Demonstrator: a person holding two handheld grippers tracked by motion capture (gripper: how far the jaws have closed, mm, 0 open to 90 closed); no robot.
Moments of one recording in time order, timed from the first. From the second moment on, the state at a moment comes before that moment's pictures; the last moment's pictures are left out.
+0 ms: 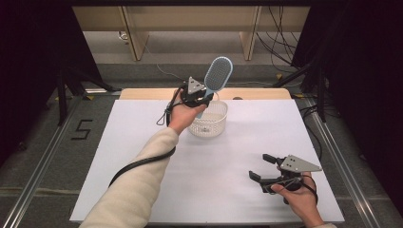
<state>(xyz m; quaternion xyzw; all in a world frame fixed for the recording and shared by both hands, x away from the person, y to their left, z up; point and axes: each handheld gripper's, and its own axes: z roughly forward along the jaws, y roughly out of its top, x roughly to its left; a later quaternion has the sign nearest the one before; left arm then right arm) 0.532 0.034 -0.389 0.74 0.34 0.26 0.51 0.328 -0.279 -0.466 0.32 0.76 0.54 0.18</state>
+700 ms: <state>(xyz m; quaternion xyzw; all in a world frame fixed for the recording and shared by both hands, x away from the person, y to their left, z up) 0.533 0.035 -0.395 0.75 0.34 0.26 0.51 0.328 -0.279 -0.466 0.32 0.76 0.54 0.18</state>
